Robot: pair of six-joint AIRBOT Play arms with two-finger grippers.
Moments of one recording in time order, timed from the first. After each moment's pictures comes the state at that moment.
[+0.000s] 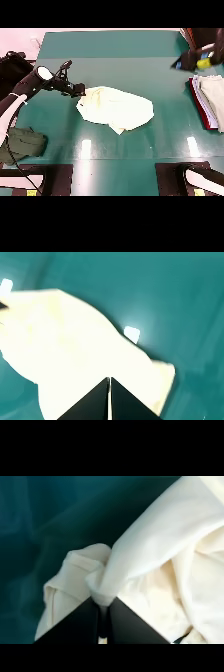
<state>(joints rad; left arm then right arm) -0.17 -1.48 1.24 1.00 -0.97 -1.43 -0.06 -1.19 1.48 -1.04 1.40 1.42</state>
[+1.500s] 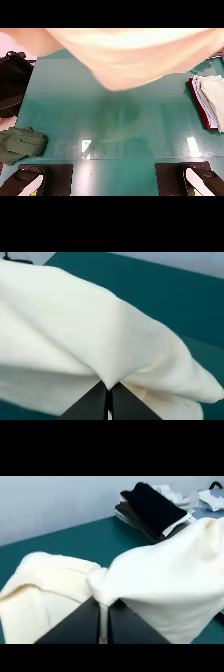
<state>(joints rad) -0.17 -0.82 1.83 1.04 -1.09 -1.41 -0.22 -0.84 1.77 -0.90 1.41 1.30</state>
